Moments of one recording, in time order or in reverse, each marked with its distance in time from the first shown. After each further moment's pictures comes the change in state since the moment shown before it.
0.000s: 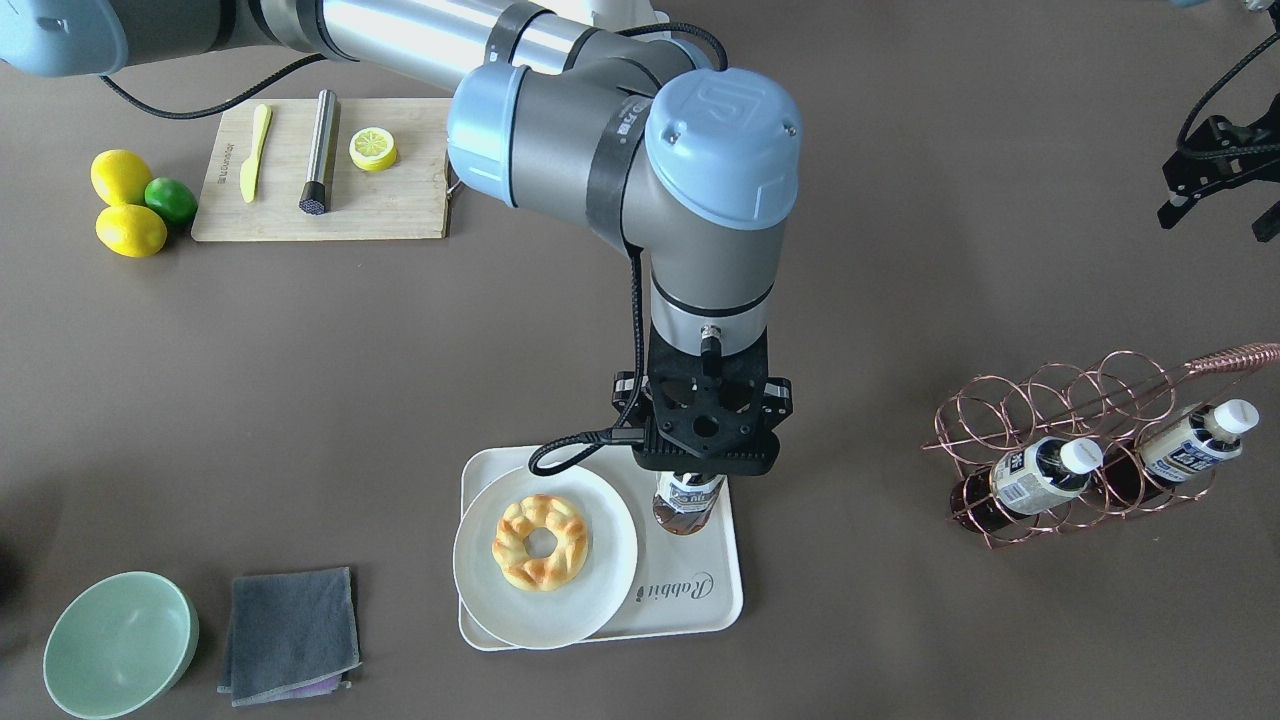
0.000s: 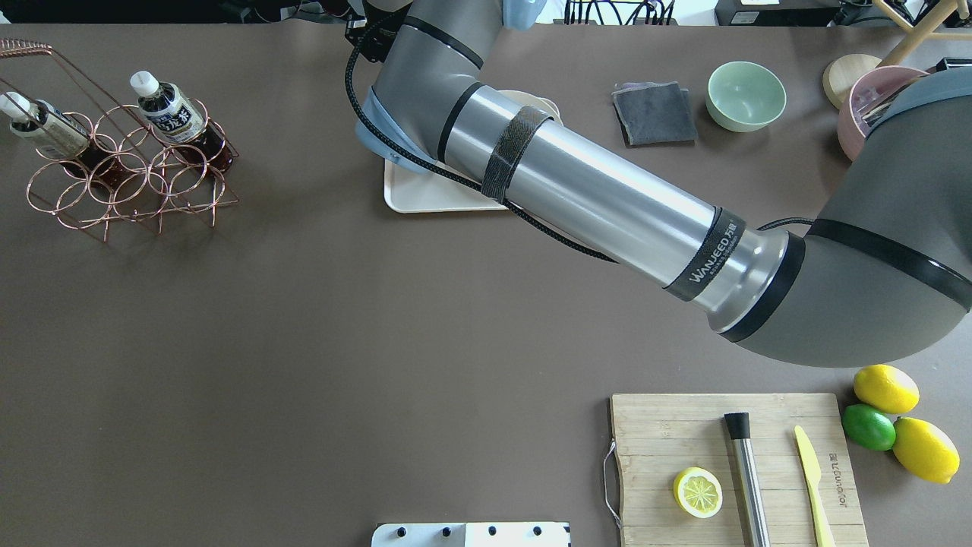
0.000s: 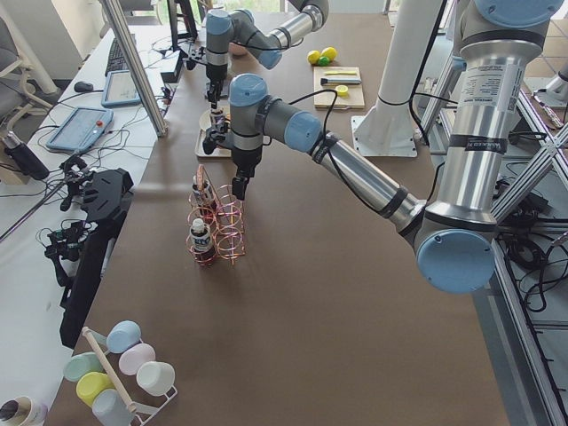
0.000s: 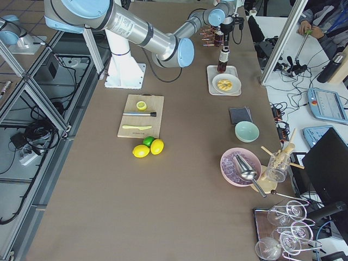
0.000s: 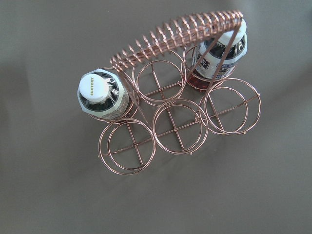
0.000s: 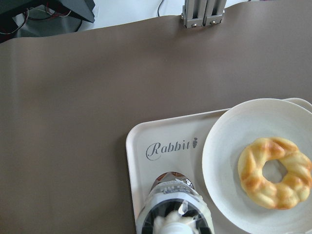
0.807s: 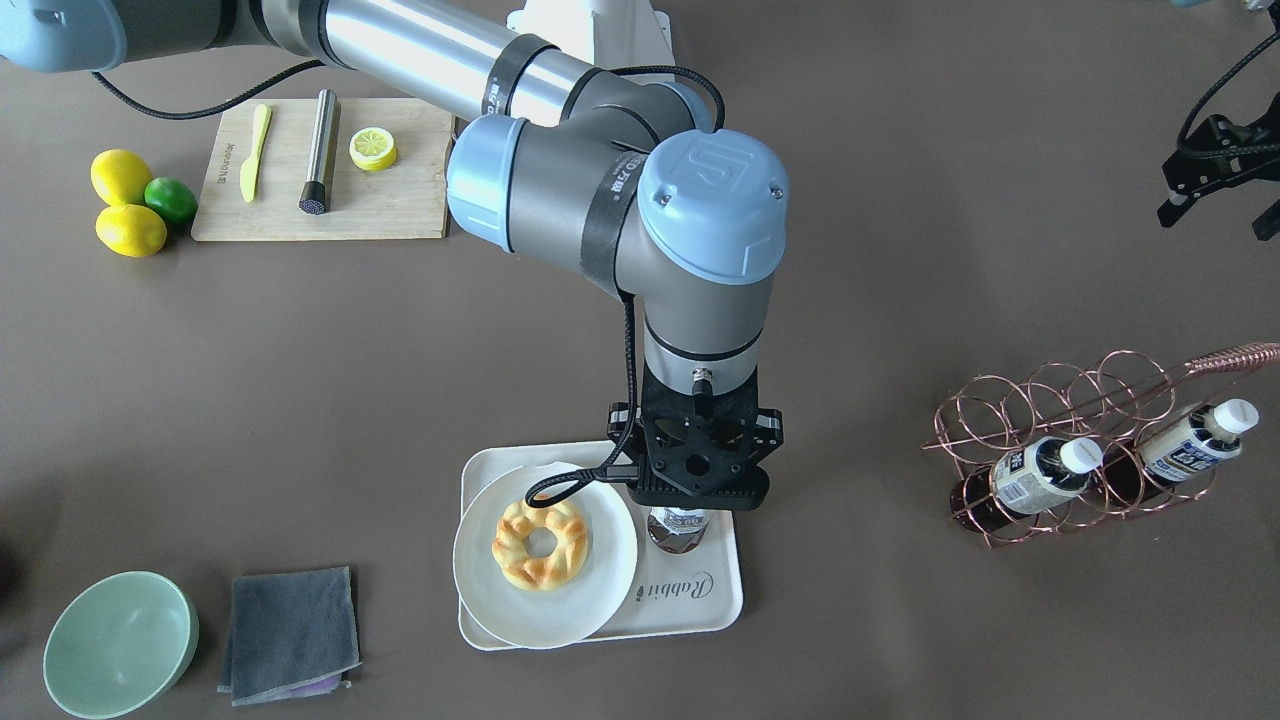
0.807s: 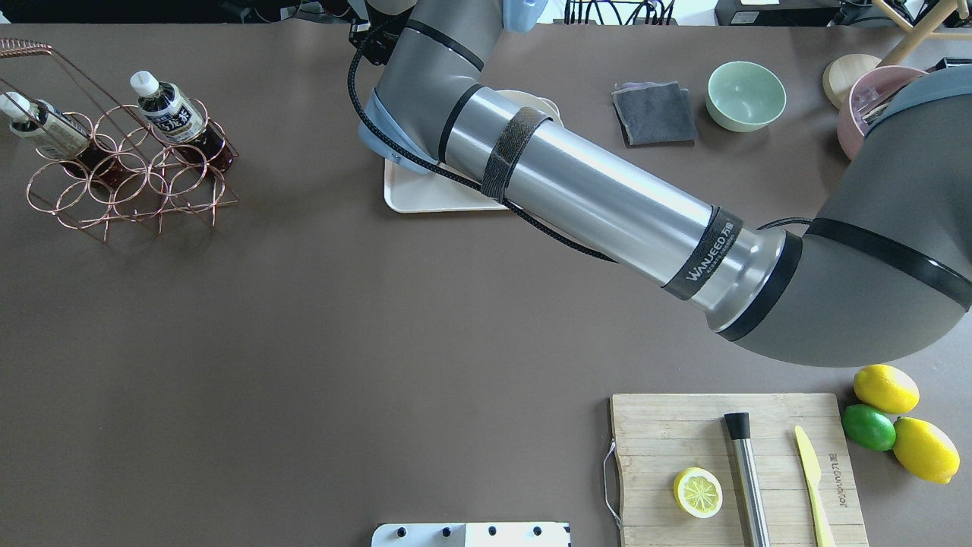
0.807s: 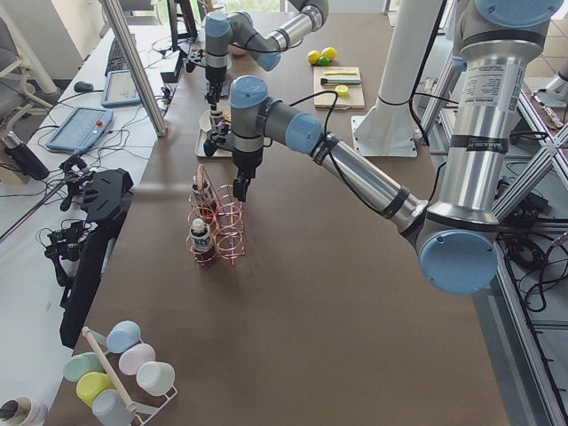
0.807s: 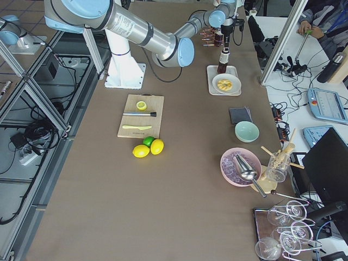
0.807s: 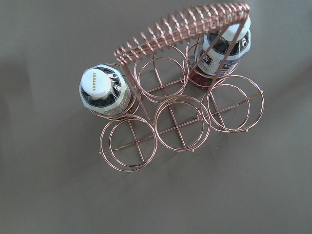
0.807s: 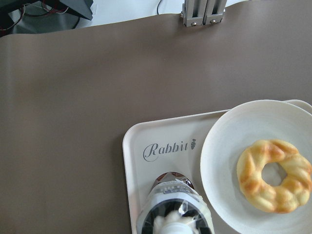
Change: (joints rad) left arm 0.000 0.009 -0.001 -0.001 -0.001 -0.002; right arm 0.000 0.004 -0.029 0.016 0.000 -0.015
